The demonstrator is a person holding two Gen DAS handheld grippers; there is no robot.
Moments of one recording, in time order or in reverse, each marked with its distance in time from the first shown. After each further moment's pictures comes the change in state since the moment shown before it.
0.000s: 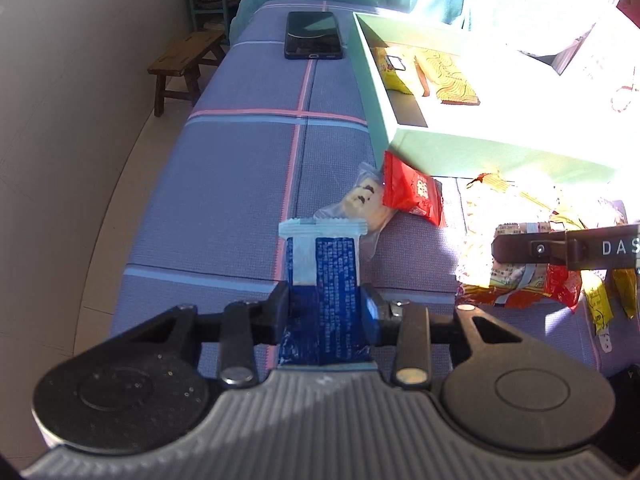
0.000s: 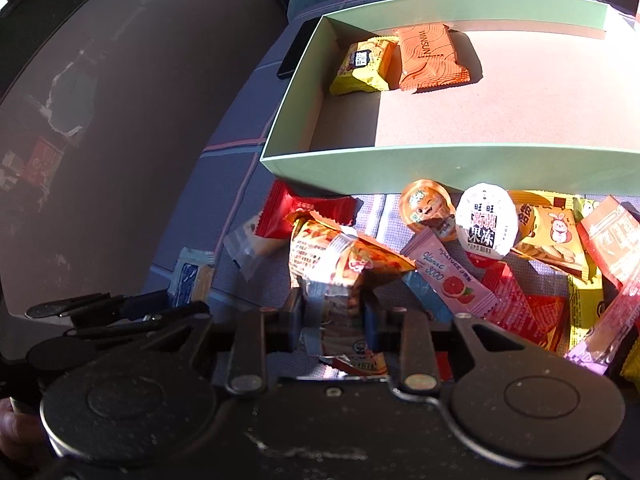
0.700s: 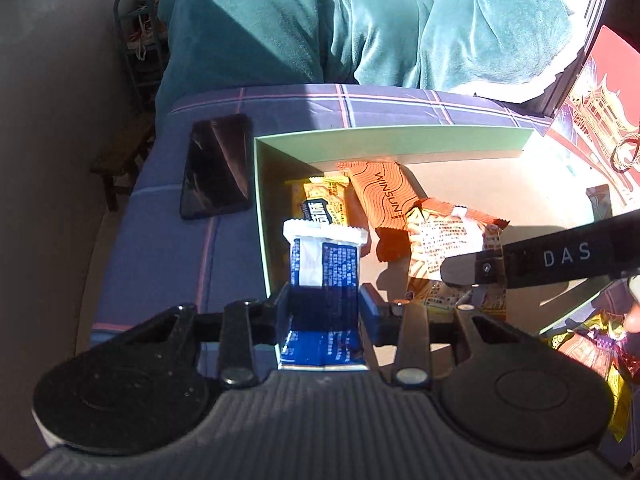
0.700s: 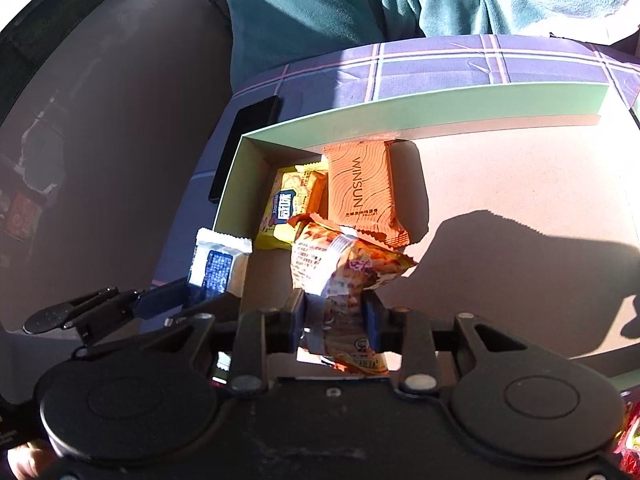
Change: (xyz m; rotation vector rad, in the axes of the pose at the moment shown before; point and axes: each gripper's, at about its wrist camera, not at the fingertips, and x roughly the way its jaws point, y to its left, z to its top) left arm 0.076 -0.082 0.157 0.143 -0.091 -0.023; right arm 0.020 -0.070 0.154 0.107 -0.007 -0.023
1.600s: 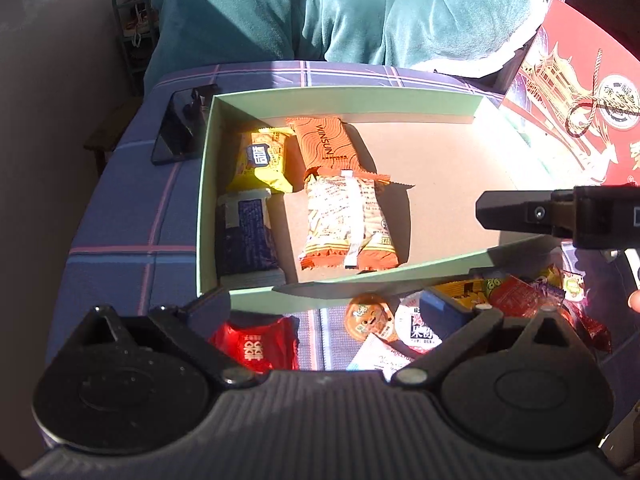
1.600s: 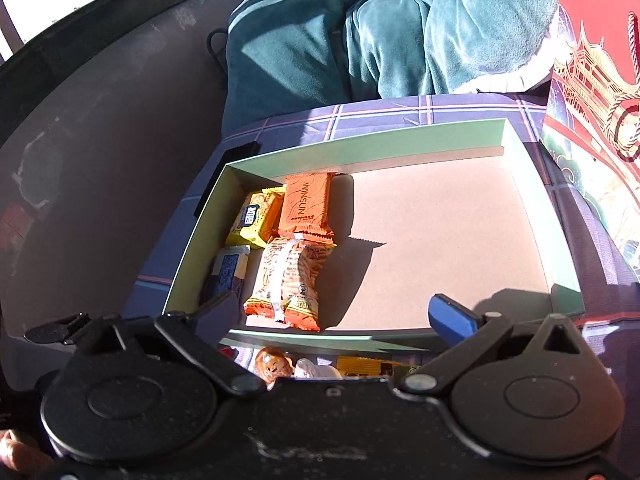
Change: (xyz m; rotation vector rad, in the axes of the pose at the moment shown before) left arm -0.044 -0.063 -0.061 -0.010 0.026 -0.038; right arm -0.089 -0.037 -0.081 -0.077 -0.236 -0.095
